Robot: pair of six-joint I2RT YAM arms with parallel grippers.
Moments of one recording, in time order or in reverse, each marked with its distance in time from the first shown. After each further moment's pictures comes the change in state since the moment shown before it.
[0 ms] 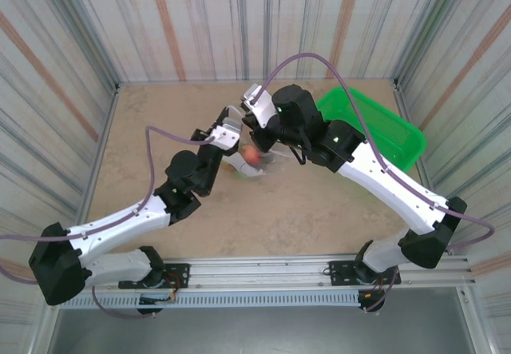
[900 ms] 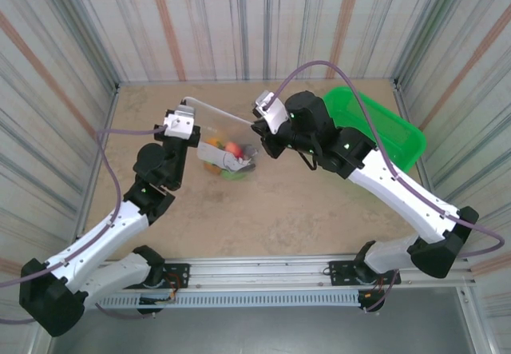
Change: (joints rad) left arm 0.276 -0.178 -0.027 -0.193 0.074 -0.211; right arm -0.049 -0.100 -0.130 0.010 -0.064 0.008
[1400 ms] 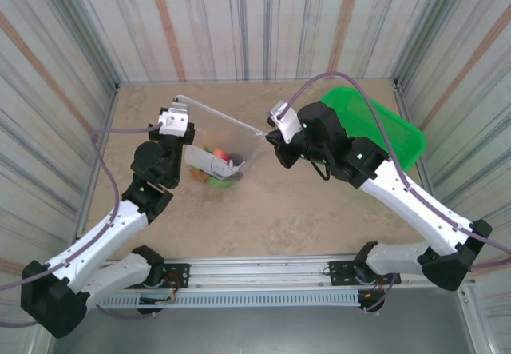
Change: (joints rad) left arm 0.035 0.001 0.000 0.000 -0.030 0.000; right arm -0.028 -0.102 -0.114 -0.047 0.007 0.042
